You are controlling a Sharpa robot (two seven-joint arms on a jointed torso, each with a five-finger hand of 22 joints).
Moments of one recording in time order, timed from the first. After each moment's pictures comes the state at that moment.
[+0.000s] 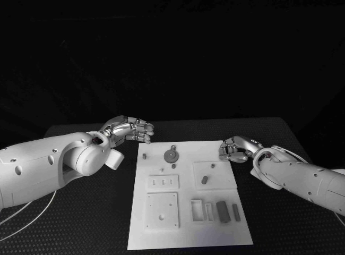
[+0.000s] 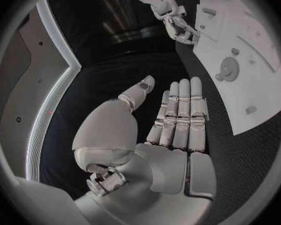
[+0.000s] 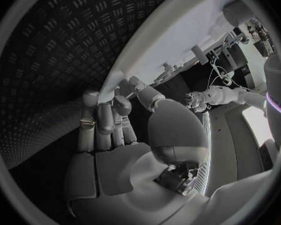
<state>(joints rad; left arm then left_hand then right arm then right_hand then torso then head) 1.32 -0.85 -0.14 1.42 -0.17 -0.16 0.20 1.08 -0.08 0.51 -0.28 0.05 0.83 0.18 0.32 0.49 1.17 0.12 0.13 0.17 1.04 0.08 0.32 0.81 0.03 0.99 -0.02 0.25 0.76 1.11 -0.62 -0.13 0.86 -1.15 -0.40 0.32 1.06 -0.05 0.59 -0.28 0.07 0.96 0.10 0.33 0.51 1.21 0.01 1.06 1.17 1.18 -0.09 1.48 1.08 0.26 1.08 0.01 0.93 1.31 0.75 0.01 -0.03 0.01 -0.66</state>
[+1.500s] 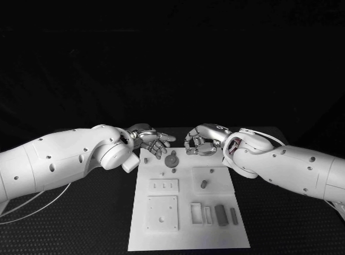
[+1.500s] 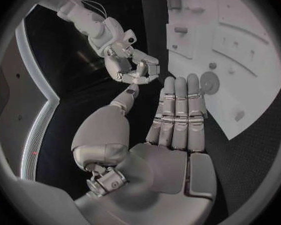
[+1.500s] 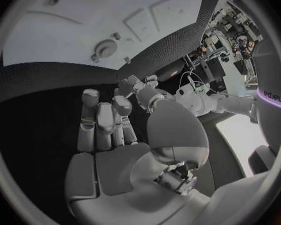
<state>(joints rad) 1.35 -0.72 -0.14 1.40 -0.47 -0.15 -0.19 0.84 -0.05 0.38 -0.16 0.05 0.91 0.16 0.32 0.47 1.29 0.06 0.18 0.30 1.14 0.02 0.38 0.98 0.04 1.07 -0.07 0.30 0.85 1.26 -0.61 -0.13 1.30 -1.38 -0.32 0.07 1.08 -0.03 0.59 -0.29 0.06 0.96 0.10 0.33 0.51 1.22 0.00 1.06 1.17 1.20 -0.10 1.48 1.09 0.25 1.08 0.00 0.94 1.31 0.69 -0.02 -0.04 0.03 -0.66</state>
